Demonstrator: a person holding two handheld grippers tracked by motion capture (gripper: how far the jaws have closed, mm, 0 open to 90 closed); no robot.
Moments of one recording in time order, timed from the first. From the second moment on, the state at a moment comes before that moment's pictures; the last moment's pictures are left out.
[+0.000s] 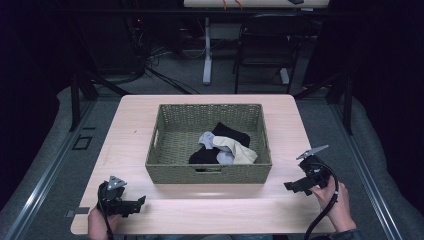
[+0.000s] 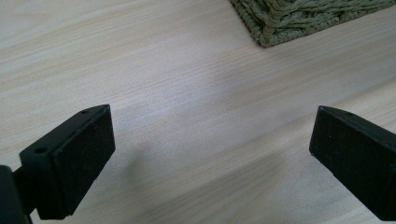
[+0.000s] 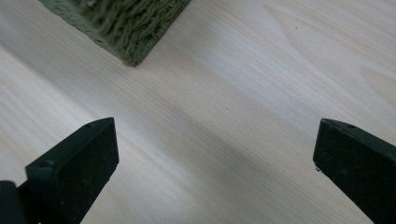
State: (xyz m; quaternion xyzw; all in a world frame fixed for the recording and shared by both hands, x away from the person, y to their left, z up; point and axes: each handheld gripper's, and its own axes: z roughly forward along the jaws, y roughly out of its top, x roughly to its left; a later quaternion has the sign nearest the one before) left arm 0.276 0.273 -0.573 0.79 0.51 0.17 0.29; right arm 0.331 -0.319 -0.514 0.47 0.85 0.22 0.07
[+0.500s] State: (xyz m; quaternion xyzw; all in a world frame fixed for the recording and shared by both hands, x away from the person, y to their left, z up) left arm 0.277 0.272 -0.573 0.79 0.51 0.17 0.29; right arm 0.336 -0.318 -0.468 0.45 0.85 0.28 0.07
